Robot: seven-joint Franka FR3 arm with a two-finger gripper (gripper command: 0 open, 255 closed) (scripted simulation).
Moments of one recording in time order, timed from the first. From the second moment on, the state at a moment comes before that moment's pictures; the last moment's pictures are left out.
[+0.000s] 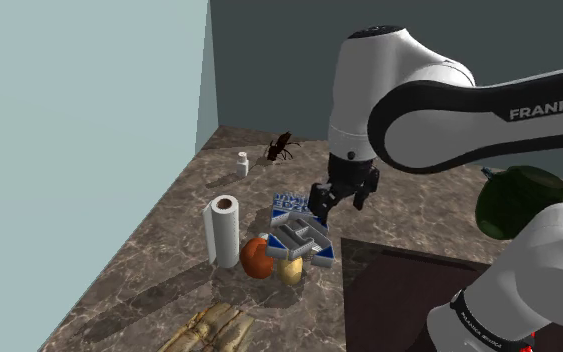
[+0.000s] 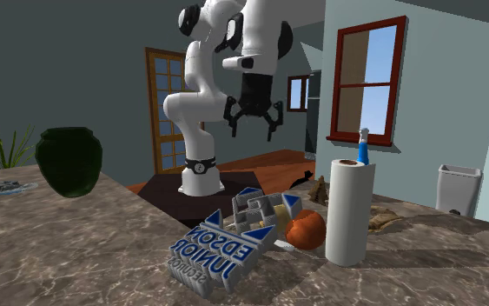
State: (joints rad) arm 0.01 -0.56 0.46 -2.59 0.20 1.97 0.55
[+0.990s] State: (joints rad) arm -0.12 0.17 0.75 -2.37 -0.27 2.23 1.42
